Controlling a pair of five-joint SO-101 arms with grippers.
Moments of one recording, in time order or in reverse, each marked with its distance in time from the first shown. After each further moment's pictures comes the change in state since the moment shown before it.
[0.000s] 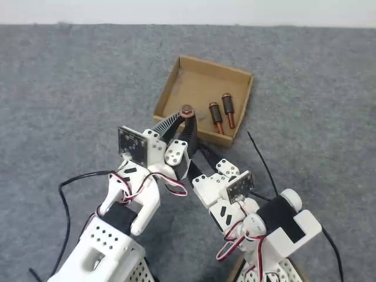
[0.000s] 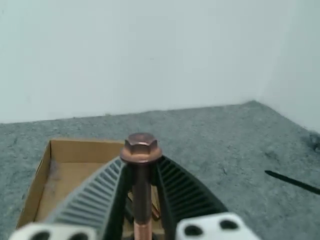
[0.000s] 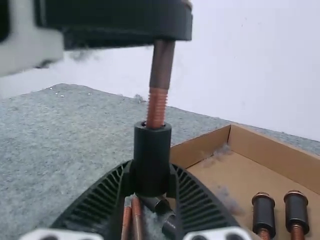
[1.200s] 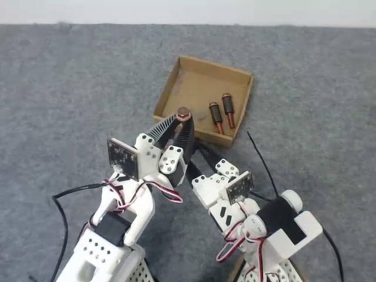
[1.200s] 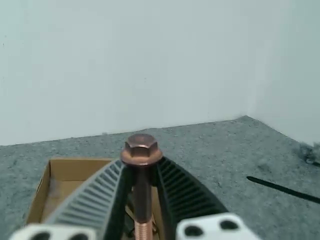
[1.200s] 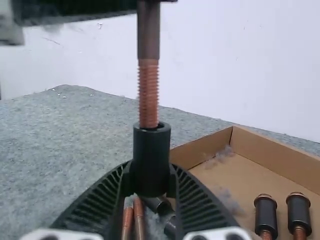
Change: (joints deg) left arm 0.8 -11.3 1.9 5.4 -1.5; right arm -0.3 -0.4 0.0 0.0 0.0
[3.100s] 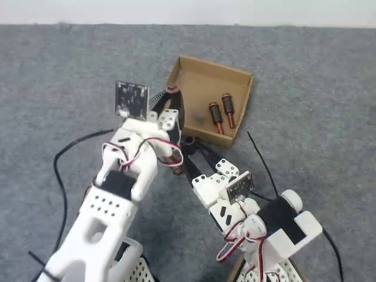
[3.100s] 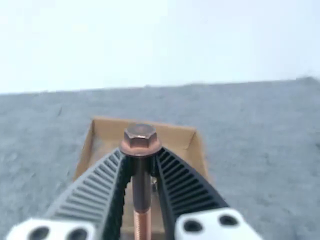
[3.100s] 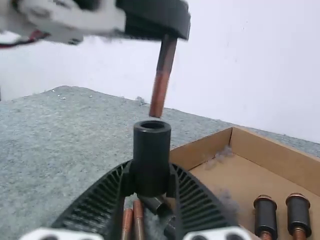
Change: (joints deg) left arm -9.1 31.6 -20.8 2.0 0.2; right arm 0.1 0.0 0.0 0.0 0.0
